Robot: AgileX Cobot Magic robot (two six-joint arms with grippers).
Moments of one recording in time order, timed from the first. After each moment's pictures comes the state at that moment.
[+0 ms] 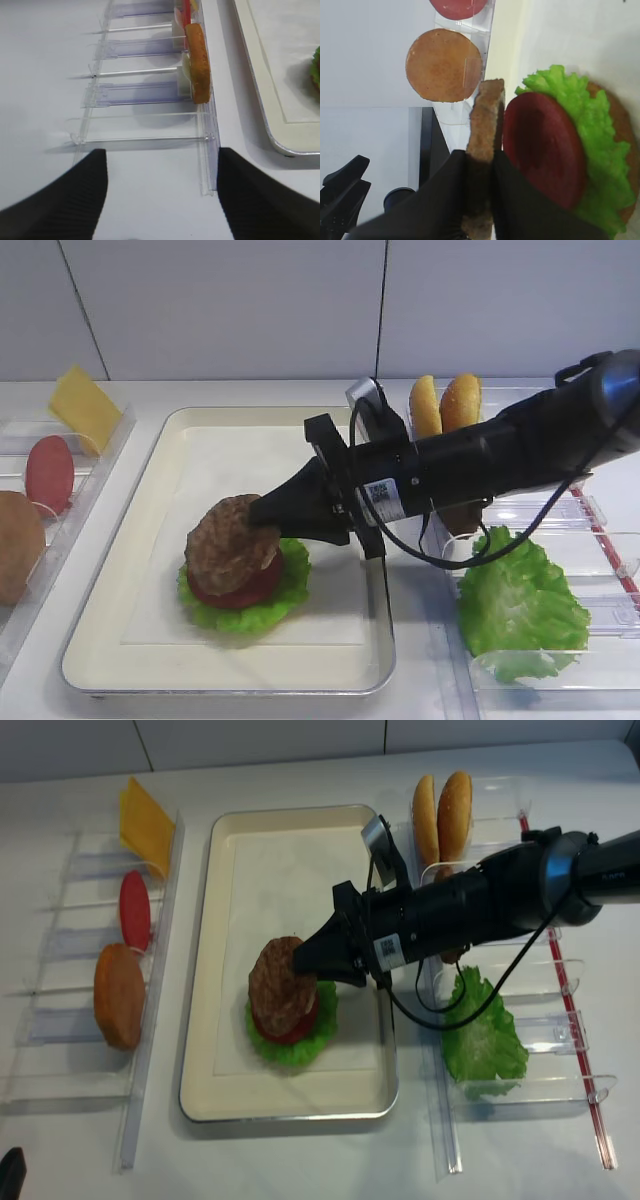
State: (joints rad) left arm 0.05 -0.02 -0.49 0.06 1.18 0.01; right arm 0.37 1.98 -0.95 1.74 1.15 -1.06
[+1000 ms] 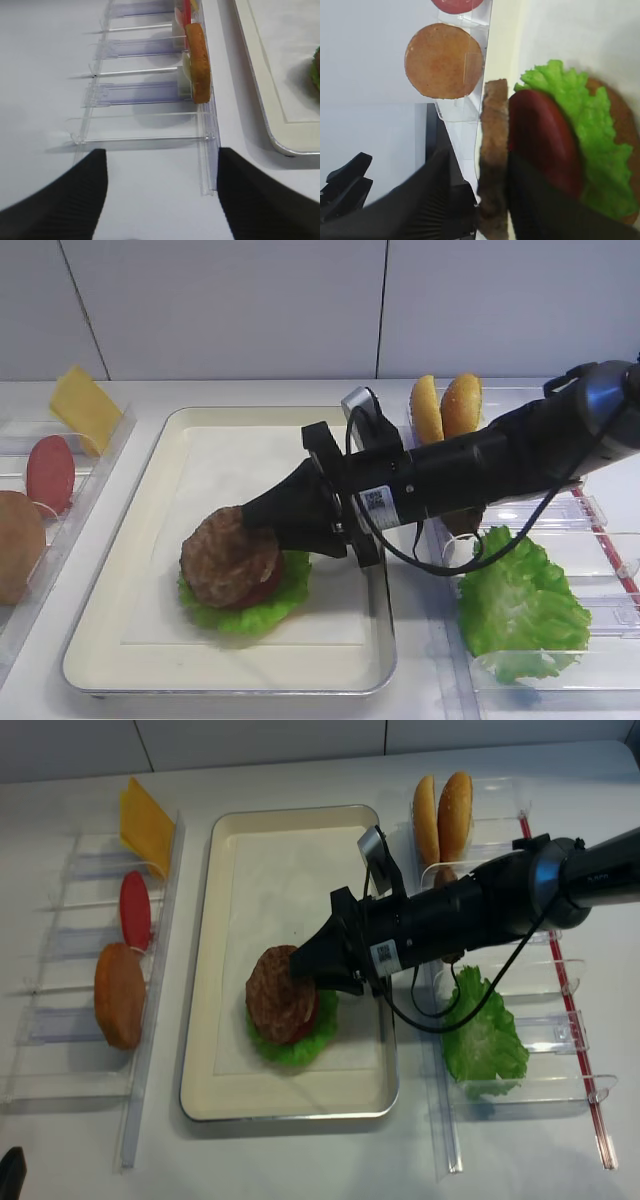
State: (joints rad) left arm 0.05 -0.02 -0.49 0.06 1.18 0.01; right arm 0.37 2.02 -0.96 1.75 1.17 -1.07
